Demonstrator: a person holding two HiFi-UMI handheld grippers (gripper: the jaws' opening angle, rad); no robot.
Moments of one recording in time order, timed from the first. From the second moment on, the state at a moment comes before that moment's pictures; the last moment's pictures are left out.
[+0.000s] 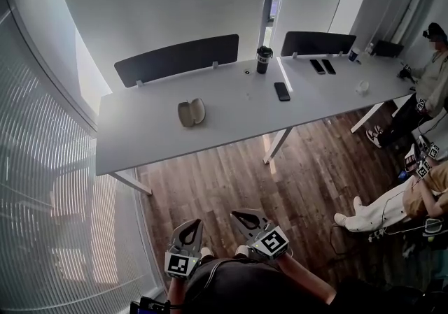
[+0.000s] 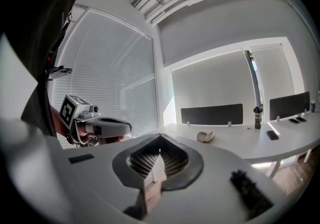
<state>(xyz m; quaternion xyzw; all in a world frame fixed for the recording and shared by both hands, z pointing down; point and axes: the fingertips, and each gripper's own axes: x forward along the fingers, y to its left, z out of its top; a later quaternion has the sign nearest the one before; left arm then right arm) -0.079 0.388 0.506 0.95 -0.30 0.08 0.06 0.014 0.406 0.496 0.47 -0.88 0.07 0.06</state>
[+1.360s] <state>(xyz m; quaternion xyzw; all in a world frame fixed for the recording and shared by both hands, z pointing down) 0.015 0.347 0.537 0.95 -0.27 0.12 0.07 0.084 0.342 0.496 0.47 -0.88 0.06 0.04</state>
